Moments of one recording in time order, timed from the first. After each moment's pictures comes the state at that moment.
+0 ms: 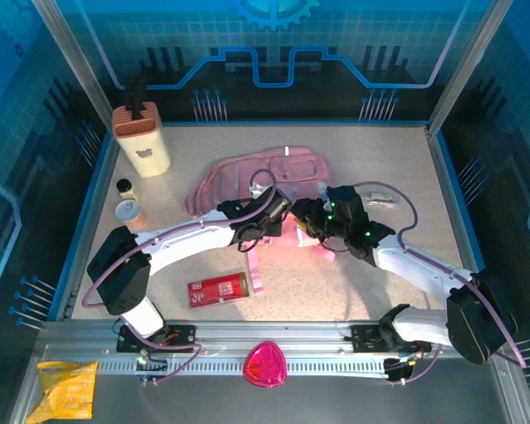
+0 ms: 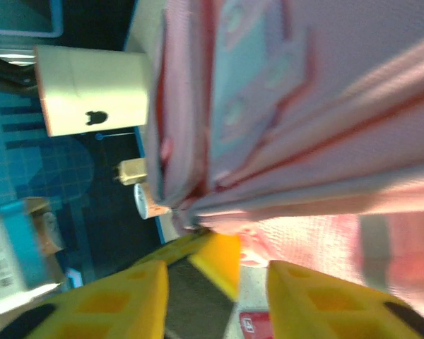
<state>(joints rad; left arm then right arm) -0.84 1.64 1.21 -0.58 -0.32 -0.76 0.56 1.23 0.69 0.00 -0.27 1.33</state>
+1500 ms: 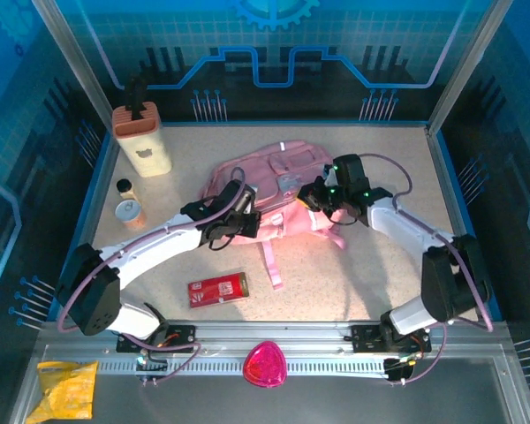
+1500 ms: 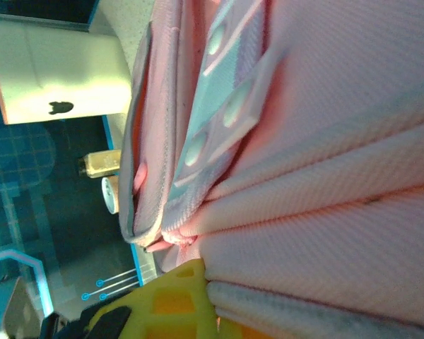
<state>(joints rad) -0.68 1.44 1.02 -0.51 -0.04 -0.50 0.36 1.52 1.03 -0.26 -0.51 1.01</state>
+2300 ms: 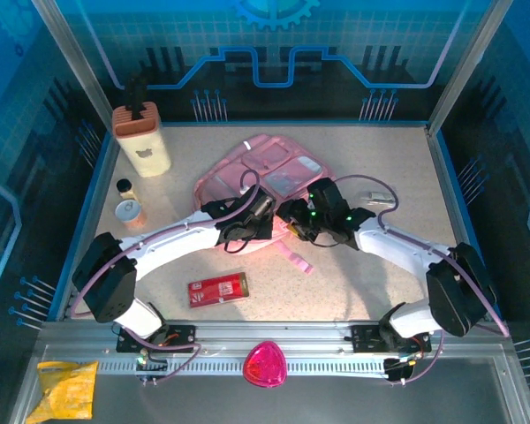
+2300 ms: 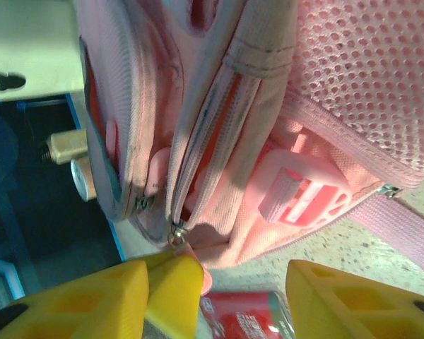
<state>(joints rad) -0.78 1.56 1.12 -0.58 -0.13 -0.72 0.62 1.42 0.87 -0.19 -0.26 1.29</state>
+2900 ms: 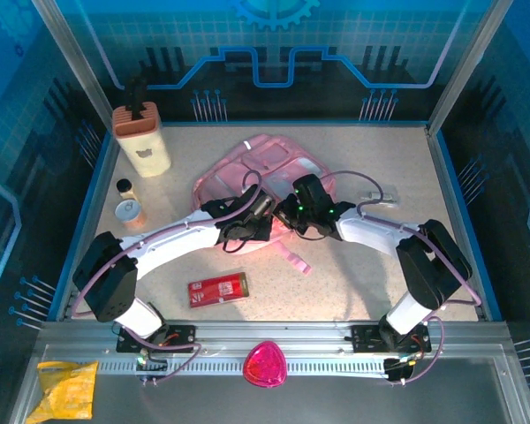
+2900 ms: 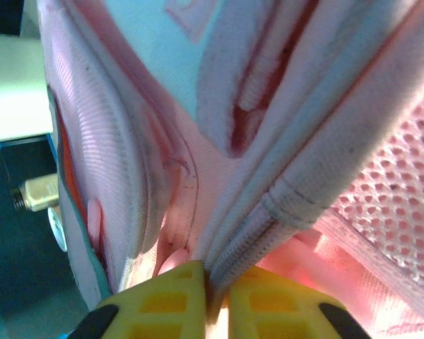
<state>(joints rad) -0.76 1.56 1.12 -0.60 -0.12 -0.62 0.61 1.62 0.96 -0.10 -0.20 1.24</state>
